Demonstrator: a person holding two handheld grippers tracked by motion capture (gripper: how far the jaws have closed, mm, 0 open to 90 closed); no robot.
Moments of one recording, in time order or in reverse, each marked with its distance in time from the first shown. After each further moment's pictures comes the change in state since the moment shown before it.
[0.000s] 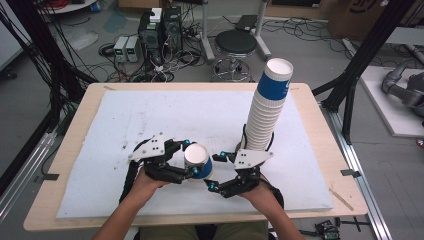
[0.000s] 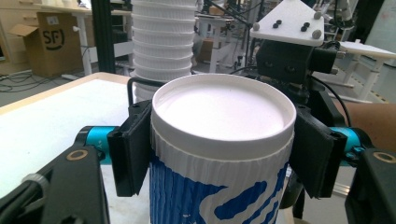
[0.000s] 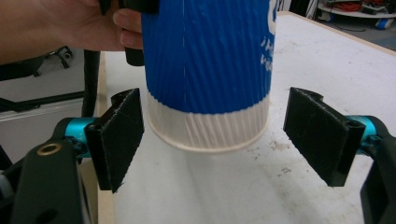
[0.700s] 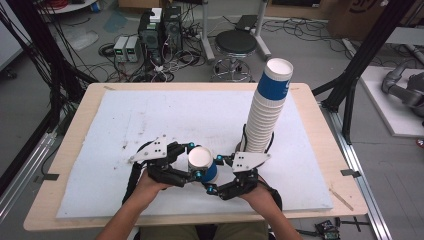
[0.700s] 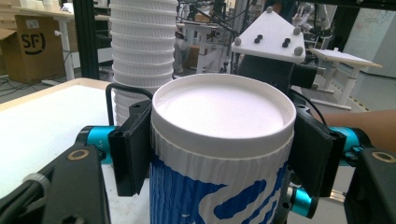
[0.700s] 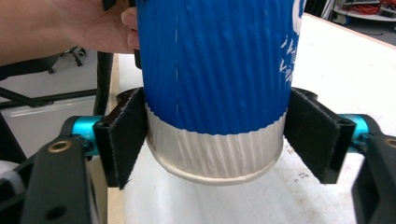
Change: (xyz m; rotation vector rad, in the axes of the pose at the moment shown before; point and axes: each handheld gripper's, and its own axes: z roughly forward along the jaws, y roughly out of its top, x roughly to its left) left arm -0.005 -0.002 0.006 -0.027 -0.062 -0.012; right arm 0.002 -0.004 0.005 -0.001 0.047 -0.019
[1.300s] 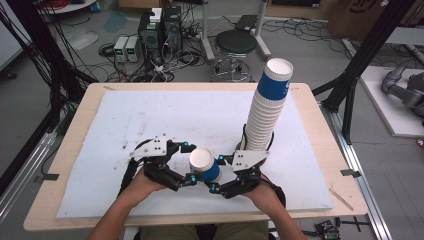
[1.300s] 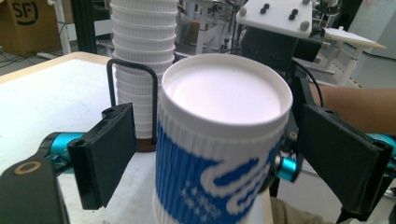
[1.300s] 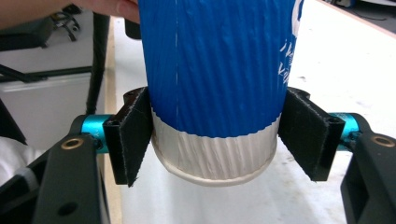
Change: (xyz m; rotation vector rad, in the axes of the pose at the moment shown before) left arm 0.002 0.008 -0.010 0.111 0.003 -0.028; right arm -0.003 0.009 -0.007 0.093 -0.010 -0.043
